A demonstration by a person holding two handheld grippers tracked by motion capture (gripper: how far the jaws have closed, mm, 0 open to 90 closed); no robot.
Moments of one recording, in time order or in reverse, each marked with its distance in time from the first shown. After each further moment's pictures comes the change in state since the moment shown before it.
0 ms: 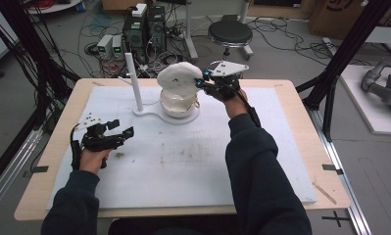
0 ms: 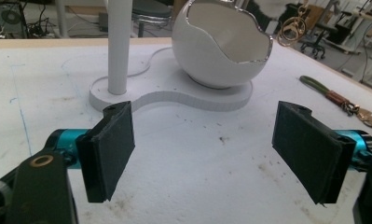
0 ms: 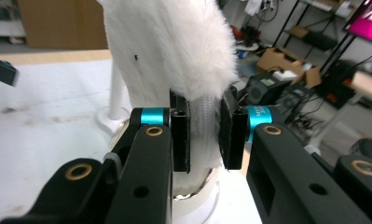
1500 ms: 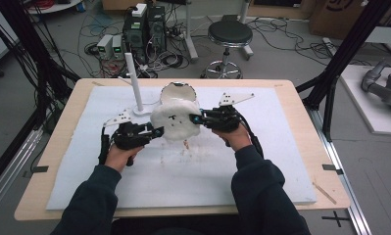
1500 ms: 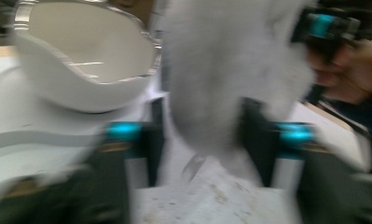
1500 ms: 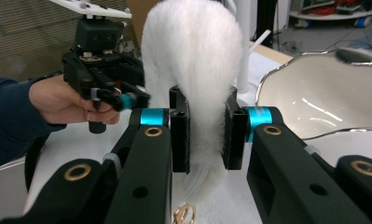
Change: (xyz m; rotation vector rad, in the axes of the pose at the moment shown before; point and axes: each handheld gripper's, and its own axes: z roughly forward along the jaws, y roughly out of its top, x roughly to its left) left arm -0.060 0.009 0.052 0.011 -0.346 0.038; right arm 0.053 -0.058 -0.028 -0.038 0.416 0.337
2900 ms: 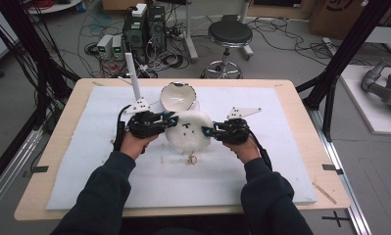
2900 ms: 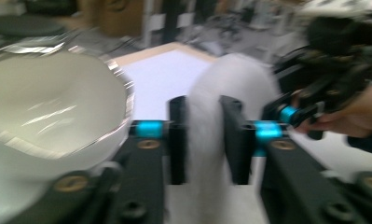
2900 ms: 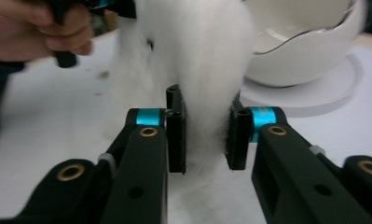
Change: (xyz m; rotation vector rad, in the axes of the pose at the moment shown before) left arm -0.015 0.040 0.034 0.056 0.104 0.085; right arm -0.003 -0.046 -0.022 0.096 -0.151 0.022
